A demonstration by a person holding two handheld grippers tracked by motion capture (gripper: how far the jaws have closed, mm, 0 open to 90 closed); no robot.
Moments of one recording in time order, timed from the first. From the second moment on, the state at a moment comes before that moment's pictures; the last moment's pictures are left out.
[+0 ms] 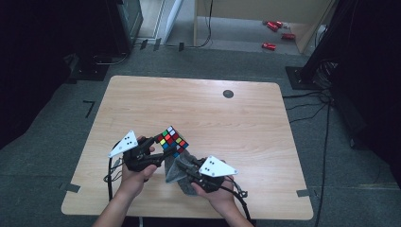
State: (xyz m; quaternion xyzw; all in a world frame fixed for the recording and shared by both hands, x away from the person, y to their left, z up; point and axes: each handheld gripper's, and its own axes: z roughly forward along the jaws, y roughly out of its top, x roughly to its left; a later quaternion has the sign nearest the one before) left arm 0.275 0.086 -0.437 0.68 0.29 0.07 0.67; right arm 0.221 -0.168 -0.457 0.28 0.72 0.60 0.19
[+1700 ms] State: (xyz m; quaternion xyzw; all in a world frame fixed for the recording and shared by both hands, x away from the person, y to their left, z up) left arm 0.277 0.086 -0.440 0.69 0.29 0.07 0.66; right arm 0.230 -0.185 -0.455 0.30 0.71 0.61 0.18
